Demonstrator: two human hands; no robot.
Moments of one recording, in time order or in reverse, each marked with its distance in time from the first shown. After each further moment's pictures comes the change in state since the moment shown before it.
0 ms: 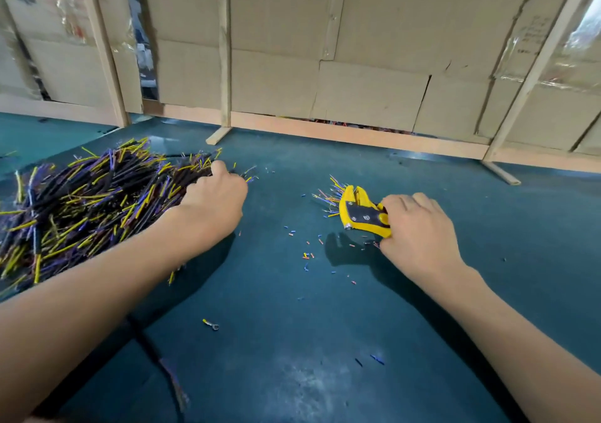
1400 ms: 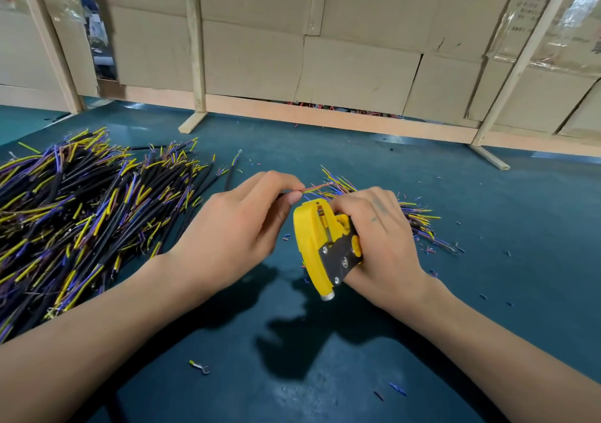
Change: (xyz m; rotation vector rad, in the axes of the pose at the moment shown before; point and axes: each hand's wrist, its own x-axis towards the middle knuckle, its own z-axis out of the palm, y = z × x) left_hand -0.029 0.020 0.017 -0.810 0.592 0.612; right_hand -0.003 -0.060 -0.006 0.631 0.473 -0.387
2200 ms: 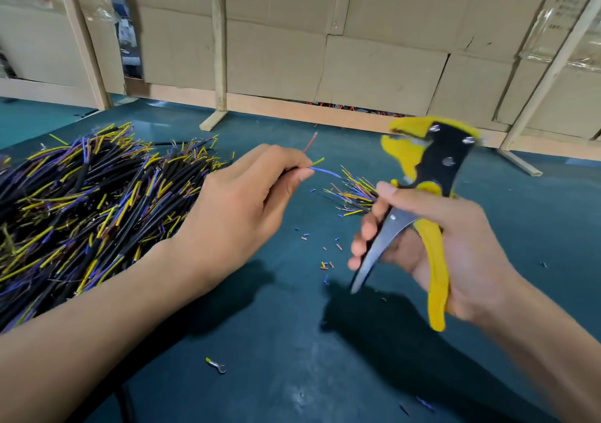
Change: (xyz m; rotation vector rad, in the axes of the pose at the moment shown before) left_hand 0.007 -0.012 -0.005 0.074 0.254 0.093; right_hand 0.029 -0.025 -0.044 1.282 -0.176 1.095
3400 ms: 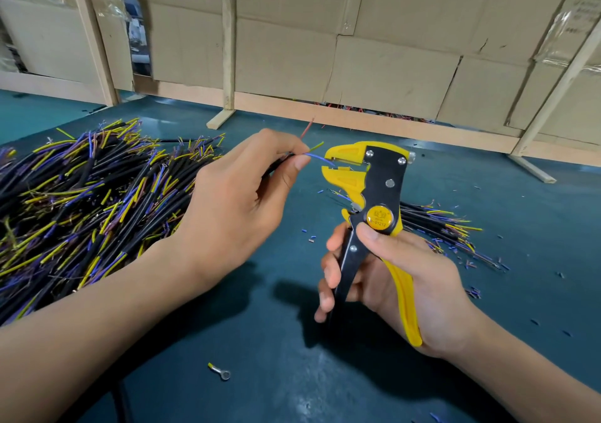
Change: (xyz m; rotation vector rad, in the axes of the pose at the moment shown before) left_hand 0.000 -0.002 -0.004 -0.056 0.076 -0.107; right_hand 0.004 0.046 0.009 0.164 -0.369 0.038
